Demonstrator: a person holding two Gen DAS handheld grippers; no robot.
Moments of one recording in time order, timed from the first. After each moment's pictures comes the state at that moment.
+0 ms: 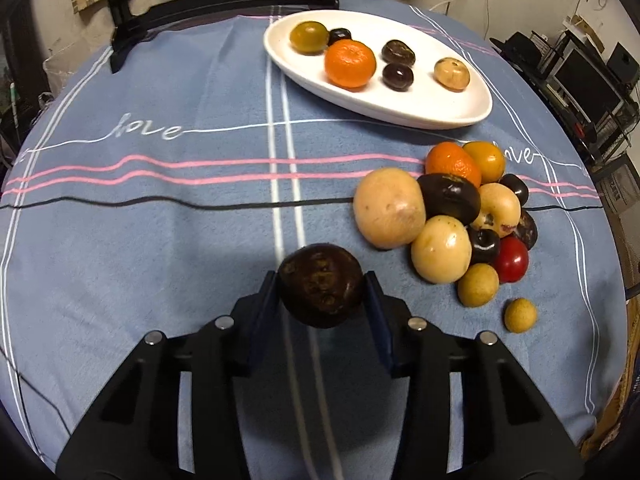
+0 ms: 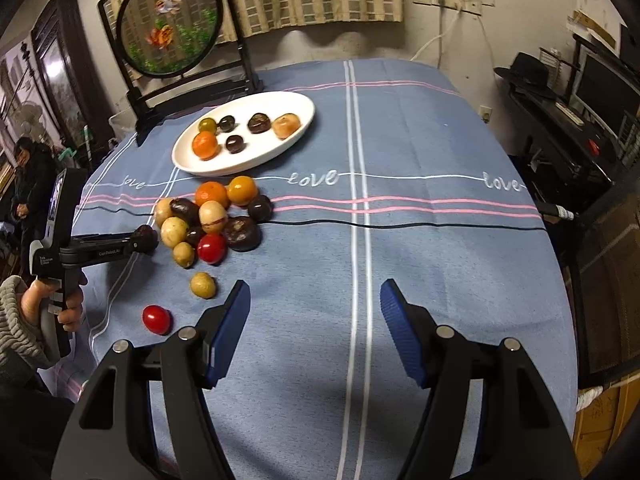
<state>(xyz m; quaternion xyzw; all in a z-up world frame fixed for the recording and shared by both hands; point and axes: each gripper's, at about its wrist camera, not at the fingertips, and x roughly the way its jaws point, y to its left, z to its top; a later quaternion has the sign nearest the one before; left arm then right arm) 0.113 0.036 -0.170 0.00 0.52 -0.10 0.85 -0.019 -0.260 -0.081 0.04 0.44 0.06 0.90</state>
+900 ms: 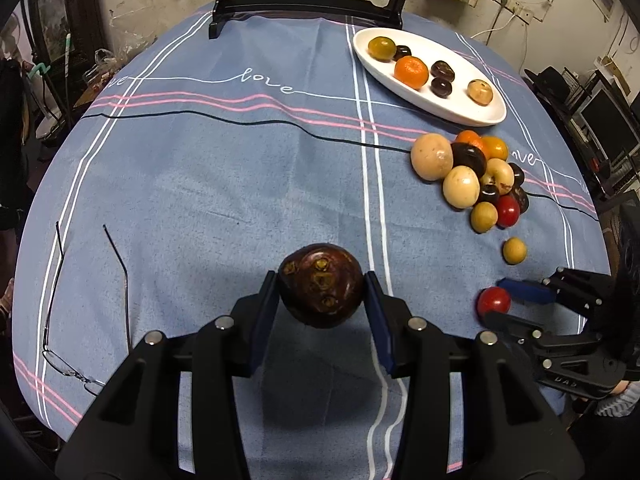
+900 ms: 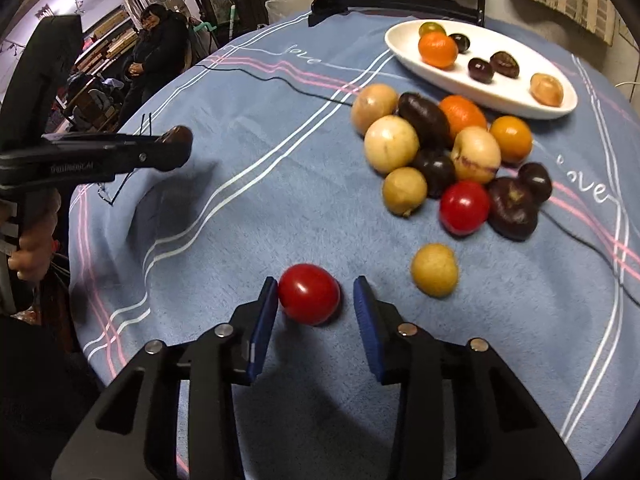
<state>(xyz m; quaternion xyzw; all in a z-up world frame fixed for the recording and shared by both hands) 0.025 0.097 -0.135 -0.05 0.52 -0.03 0.85 0.014 -0.106 -0.156 -0.07 0.50 0.33 0.80</state>
